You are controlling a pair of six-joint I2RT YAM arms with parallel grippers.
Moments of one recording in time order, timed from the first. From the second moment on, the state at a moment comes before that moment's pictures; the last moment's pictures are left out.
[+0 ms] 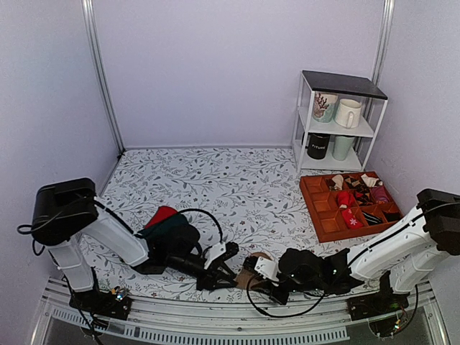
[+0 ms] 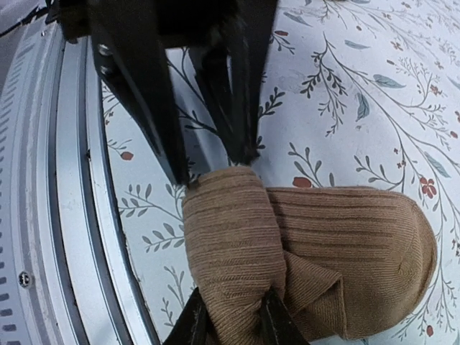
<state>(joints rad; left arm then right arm) -1.10 1.80 0.53 0.68 0.50 -0.09 1.38 1.55 0.50 0.32 0.12 0.11</state>
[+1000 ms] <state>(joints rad) -1.17 1.90 0.55 0.85 0.40 0.21 1.14 1.59 0.50 0.35 -0.36 0.33</state>
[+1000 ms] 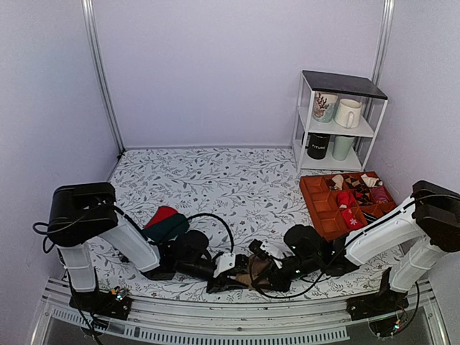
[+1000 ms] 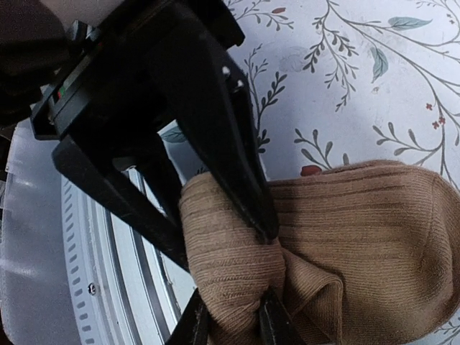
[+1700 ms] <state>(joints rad) -1.14 1.95 0.76 0.56 0.49 -0.01 1.16 1.14 0.39 0.20 -0.06 0.23</state>
